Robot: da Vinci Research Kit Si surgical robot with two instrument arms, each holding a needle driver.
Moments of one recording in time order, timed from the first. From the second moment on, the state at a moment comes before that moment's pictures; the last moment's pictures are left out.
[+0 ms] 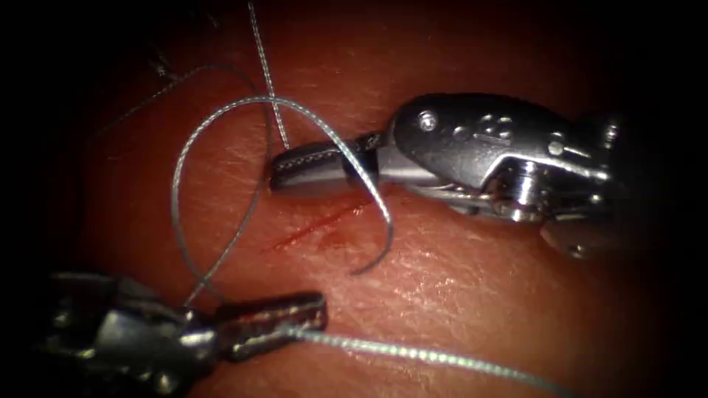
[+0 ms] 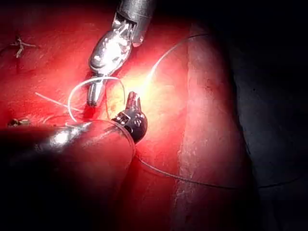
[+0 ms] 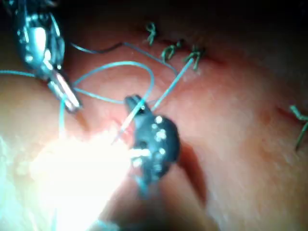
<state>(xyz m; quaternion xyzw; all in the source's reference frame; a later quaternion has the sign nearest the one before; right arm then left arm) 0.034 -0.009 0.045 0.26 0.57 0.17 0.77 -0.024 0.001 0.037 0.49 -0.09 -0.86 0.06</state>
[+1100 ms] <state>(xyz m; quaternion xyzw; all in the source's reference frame) 0.037 -0.010 0.046 0.26 0.60 0.17 0.73 -0.030 0.002 0.038 0.53 -0.05 -0.84 0.09</state>
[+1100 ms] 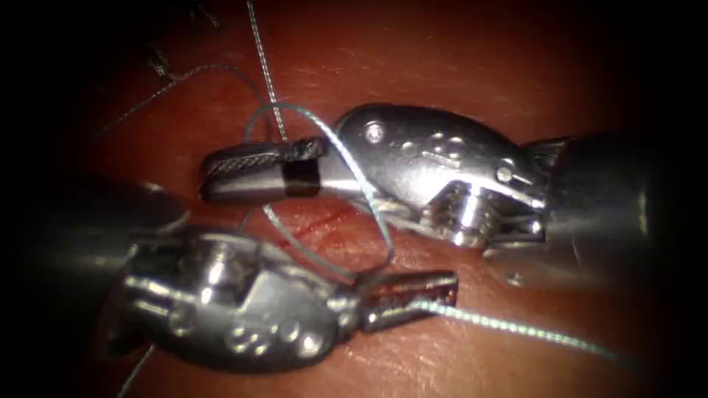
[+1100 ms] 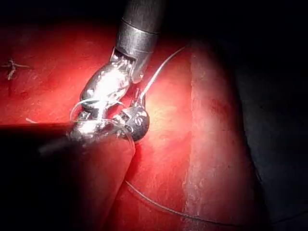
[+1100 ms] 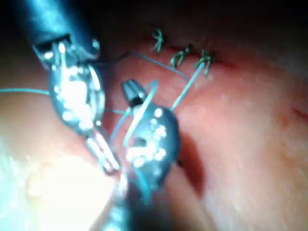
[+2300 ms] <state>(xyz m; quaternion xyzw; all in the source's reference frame) 0.035 -0.011 0.048 0.24 0.58 0.17 0.76 -0.025 0.002 0.027 0.55 -0.07 -0.83 0.09</state>
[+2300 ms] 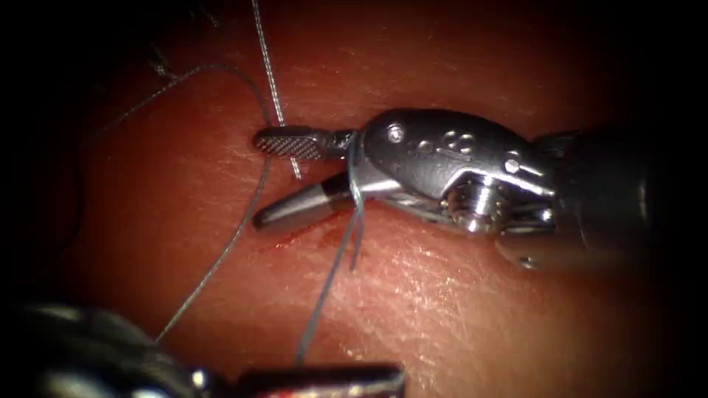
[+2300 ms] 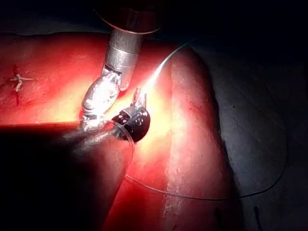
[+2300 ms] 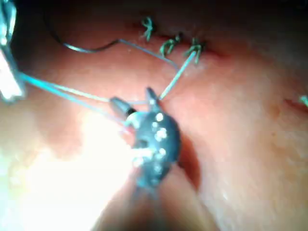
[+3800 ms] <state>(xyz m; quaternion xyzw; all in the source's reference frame) 0.036 -0.017 0.046 0.35 0.58 0.09 0.73 -0.019 0.016 0.039 0.58 -0.12 -0.80 0.08</state>
